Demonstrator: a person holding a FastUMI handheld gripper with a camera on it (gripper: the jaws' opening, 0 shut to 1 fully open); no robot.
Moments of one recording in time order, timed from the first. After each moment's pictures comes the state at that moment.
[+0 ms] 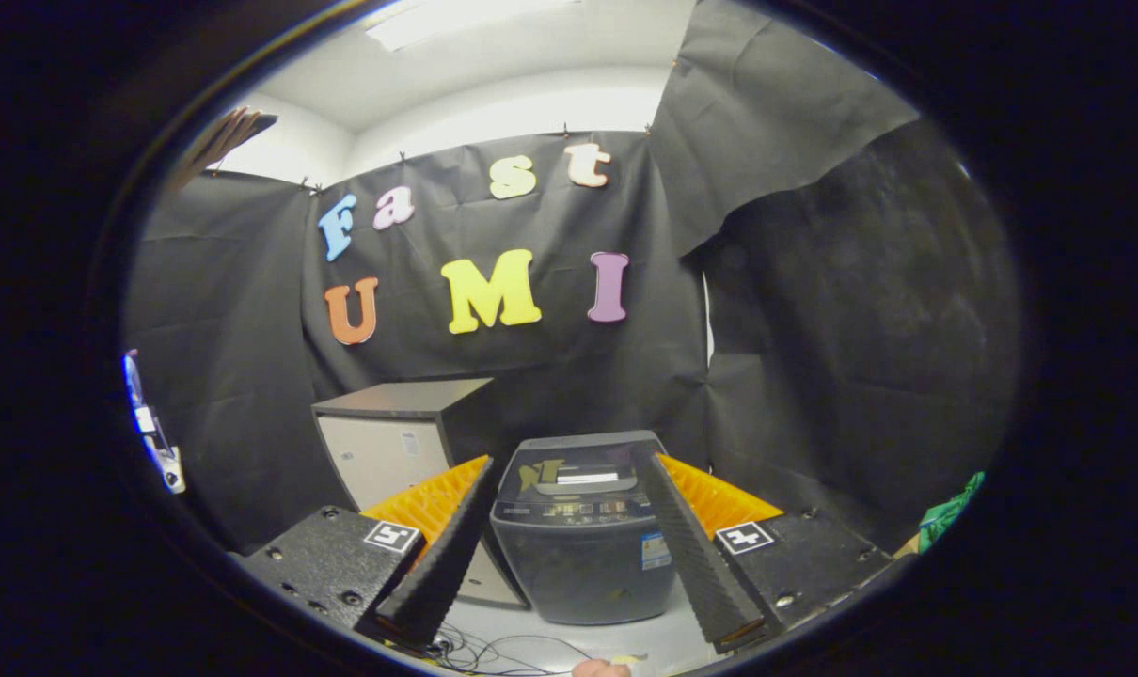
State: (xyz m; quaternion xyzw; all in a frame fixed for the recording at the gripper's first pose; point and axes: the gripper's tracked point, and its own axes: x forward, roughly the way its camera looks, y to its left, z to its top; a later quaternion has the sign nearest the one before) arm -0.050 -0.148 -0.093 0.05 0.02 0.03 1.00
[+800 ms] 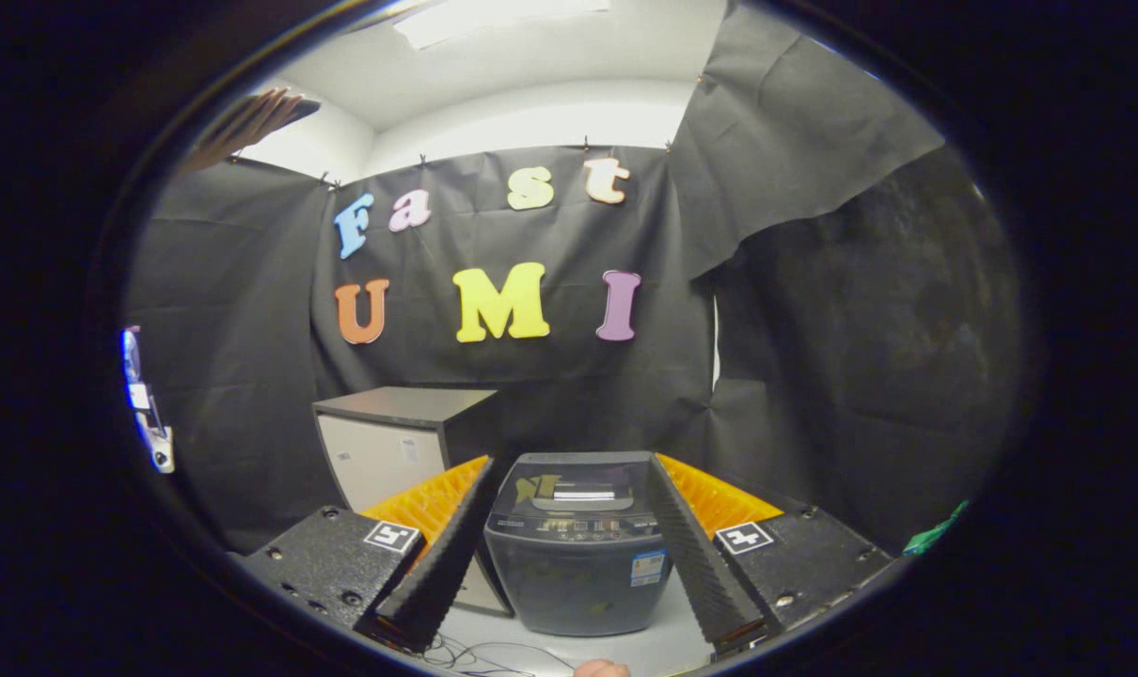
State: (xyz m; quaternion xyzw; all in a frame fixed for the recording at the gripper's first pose) arm -0.042 -0.140 -0.071 0.01 0.00 0.04 1.00
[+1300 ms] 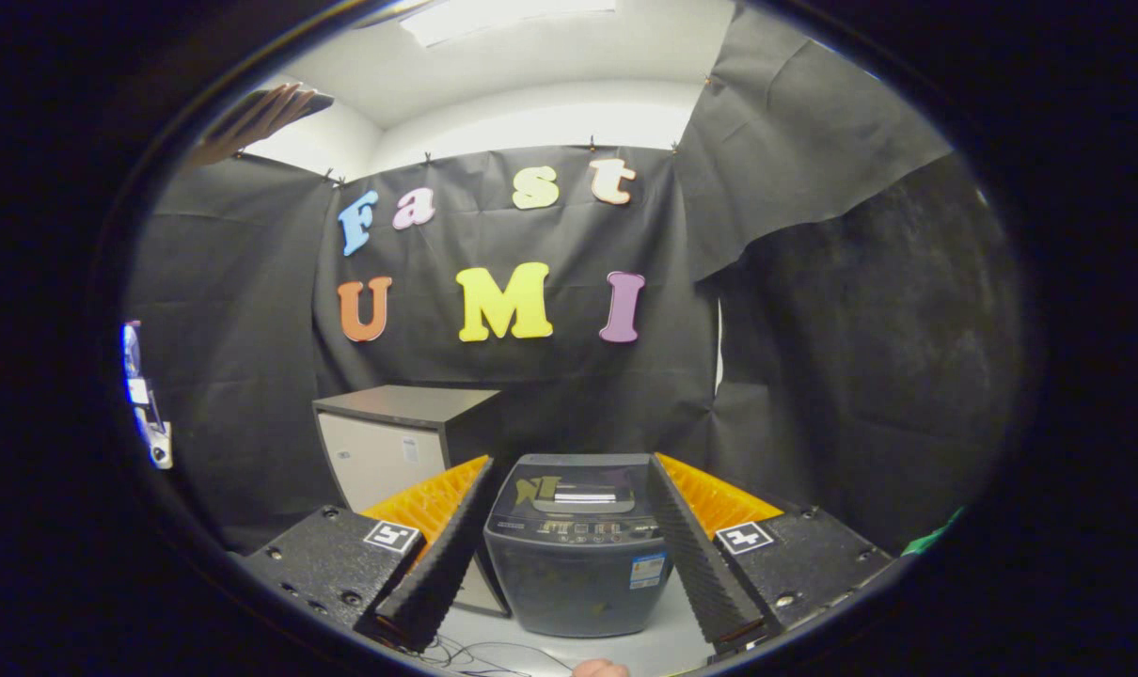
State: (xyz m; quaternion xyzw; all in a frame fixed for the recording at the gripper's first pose) arm -0.038 -0.137 -0.065 0.01 -0.01 0.04 1.00
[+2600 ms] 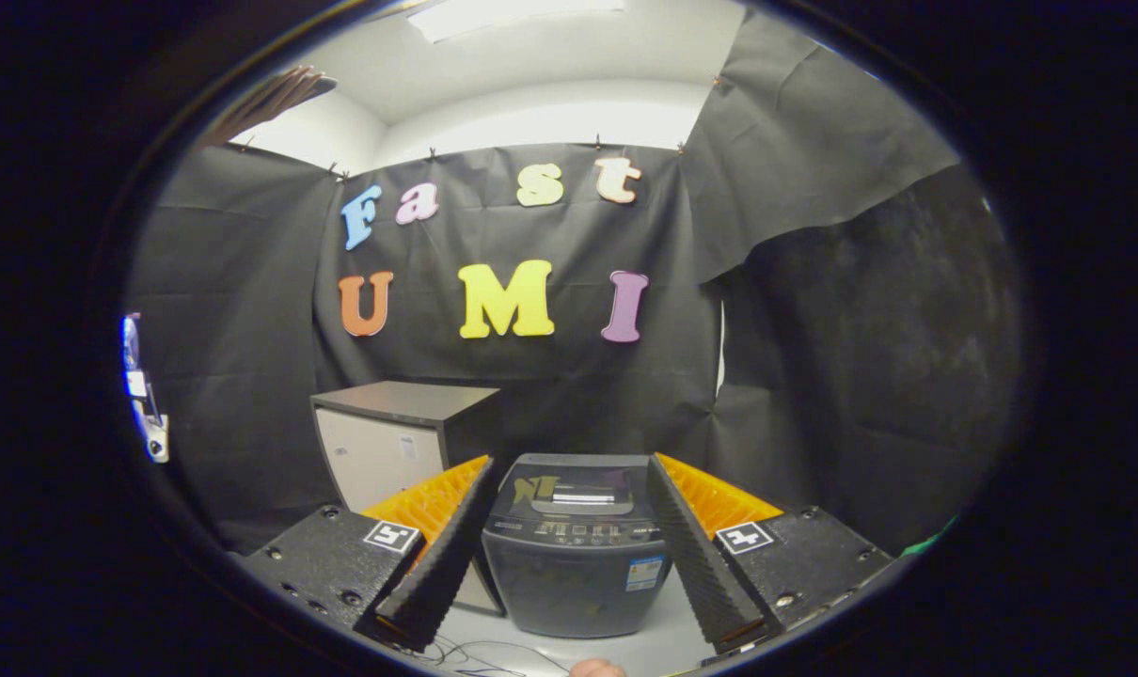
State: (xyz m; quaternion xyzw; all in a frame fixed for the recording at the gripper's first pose) arm -0.032 -0.134 -0.063 0.00 0.00 0.04 1.00
